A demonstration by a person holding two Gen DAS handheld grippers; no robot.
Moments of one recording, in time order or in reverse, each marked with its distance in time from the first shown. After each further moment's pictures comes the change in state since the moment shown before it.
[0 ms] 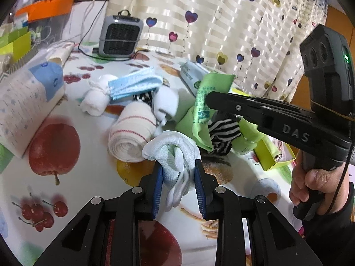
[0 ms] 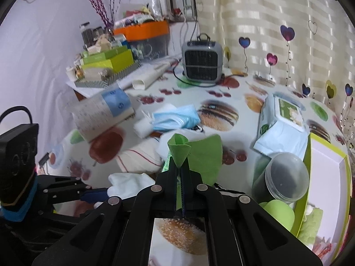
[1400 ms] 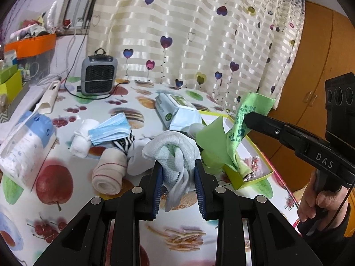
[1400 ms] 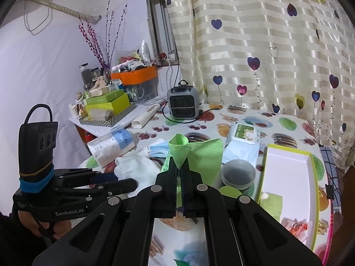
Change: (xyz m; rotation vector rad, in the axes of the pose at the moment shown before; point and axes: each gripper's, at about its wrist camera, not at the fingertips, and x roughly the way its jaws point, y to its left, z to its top) left arm -0.043 -0.057 0.030 0.099 -0.111 -0.037; right arm -0.114 -0.022 -0.019 0.083 -0.225 -0.055
